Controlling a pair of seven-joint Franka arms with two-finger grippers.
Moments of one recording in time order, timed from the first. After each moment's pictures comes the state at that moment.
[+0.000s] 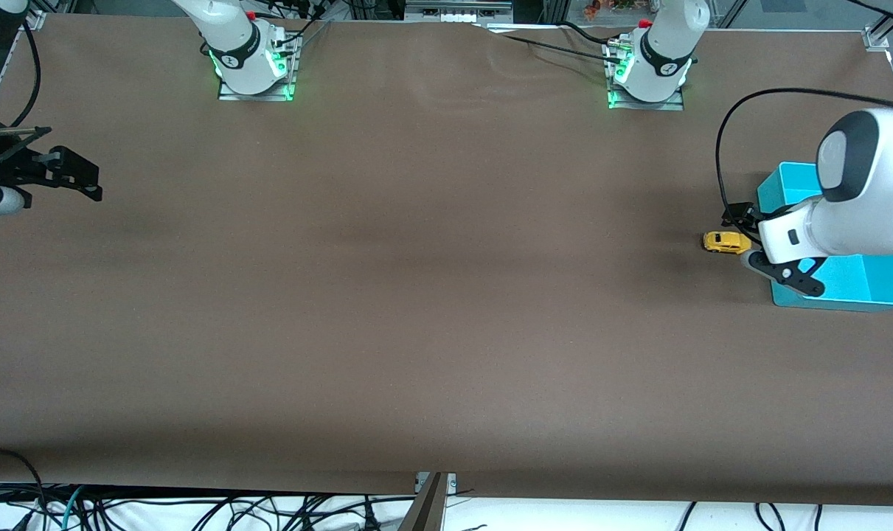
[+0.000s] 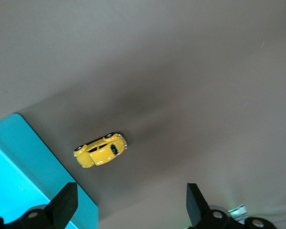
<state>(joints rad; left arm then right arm) 0.05 0.27 0.01 -1.81 0.06 1.73 0.56 -0.07 0.09 0.08 -1.49 -0.06 1.58 -0.12</state>
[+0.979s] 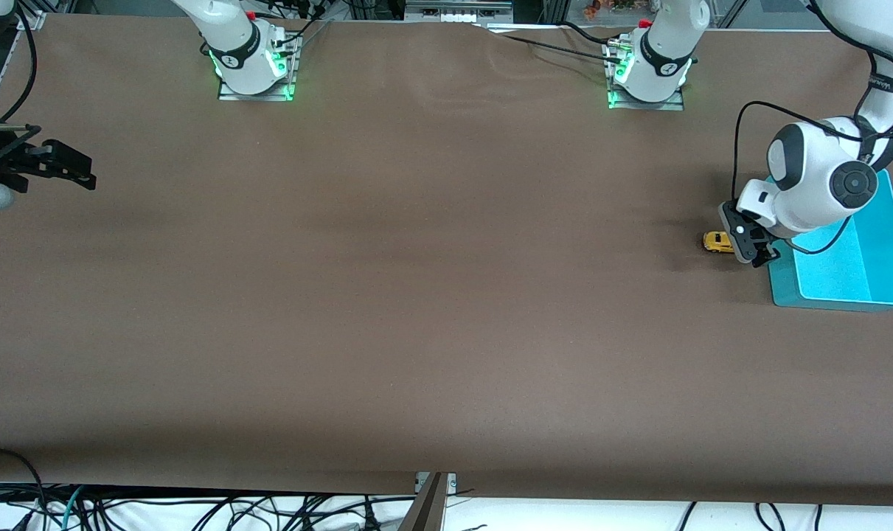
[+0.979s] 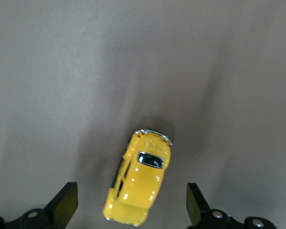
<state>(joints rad) 0.21 0.25 0.01 -2.34 0.14 2.49 1.41 -0.05 0.07 0.03 -1.54 -0.05 1.53 -0.09</state>
